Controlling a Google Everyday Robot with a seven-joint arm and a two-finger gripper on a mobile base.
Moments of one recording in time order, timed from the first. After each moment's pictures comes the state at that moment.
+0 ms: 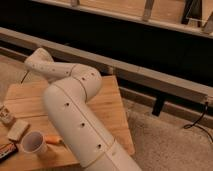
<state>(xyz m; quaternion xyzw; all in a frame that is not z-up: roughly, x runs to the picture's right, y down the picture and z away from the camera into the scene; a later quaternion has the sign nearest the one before) -0.261 -0.005 0.926 -0.21 0.23 0.35 0.88</state>
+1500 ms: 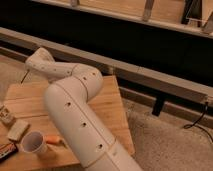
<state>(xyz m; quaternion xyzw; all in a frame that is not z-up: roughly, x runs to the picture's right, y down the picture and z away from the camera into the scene) -0.259 -0.006 0.927 -0.21 0.23 0.37 0.88</state>
